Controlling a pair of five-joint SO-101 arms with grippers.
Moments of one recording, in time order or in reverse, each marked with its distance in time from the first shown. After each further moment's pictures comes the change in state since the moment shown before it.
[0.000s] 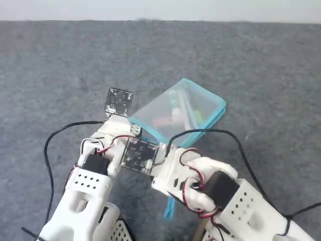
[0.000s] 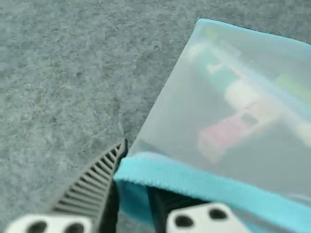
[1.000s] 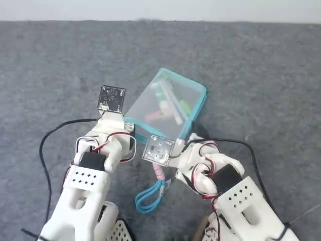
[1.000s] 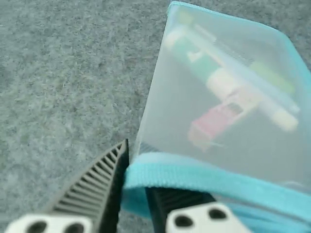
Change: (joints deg) left arm -4.7 1.1 -1.2 1.2 0.0; right arm 18.5 -2.0 17.2 -8.0 16.9
